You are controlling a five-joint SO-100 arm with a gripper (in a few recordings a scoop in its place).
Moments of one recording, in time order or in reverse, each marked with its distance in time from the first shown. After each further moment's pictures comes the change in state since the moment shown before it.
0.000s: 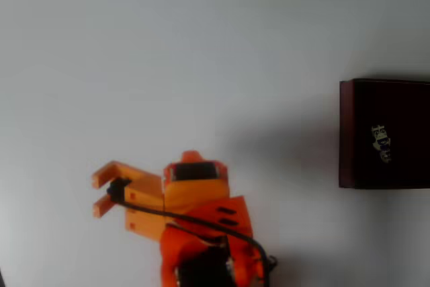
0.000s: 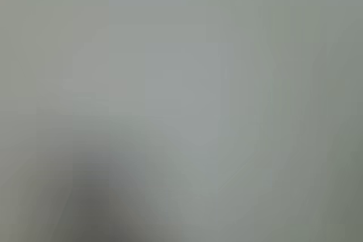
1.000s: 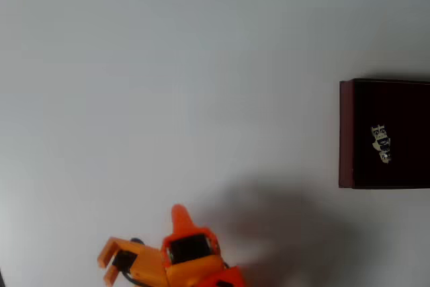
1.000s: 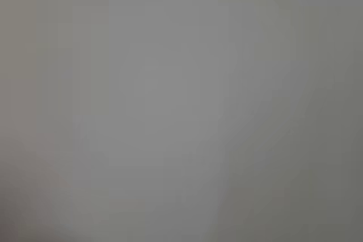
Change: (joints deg) arm -7.9 52.5 35.8 6.9 -2.4
